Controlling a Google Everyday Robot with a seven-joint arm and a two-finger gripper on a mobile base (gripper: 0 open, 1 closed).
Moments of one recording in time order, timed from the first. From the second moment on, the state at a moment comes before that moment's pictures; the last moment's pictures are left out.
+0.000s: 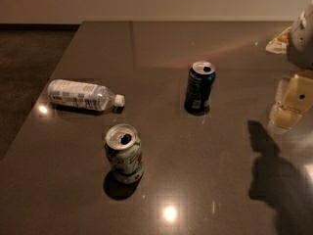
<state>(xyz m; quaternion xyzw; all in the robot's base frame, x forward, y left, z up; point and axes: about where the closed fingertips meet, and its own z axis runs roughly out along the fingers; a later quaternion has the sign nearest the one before) 0.438 -0.217 0.976 -0.60 0.78 -0.03 0.16</state>
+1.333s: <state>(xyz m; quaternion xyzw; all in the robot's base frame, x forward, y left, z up) 0.372 -0.084 0.958 -0.71 0.67 0.04 0.22</state>
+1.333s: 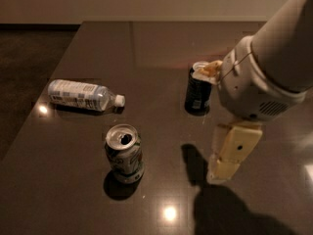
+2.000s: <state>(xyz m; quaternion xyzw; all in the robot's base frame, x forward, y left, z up) 0.355 -0.005 0.926 -0.74 0.63 0.08 0.21</state>
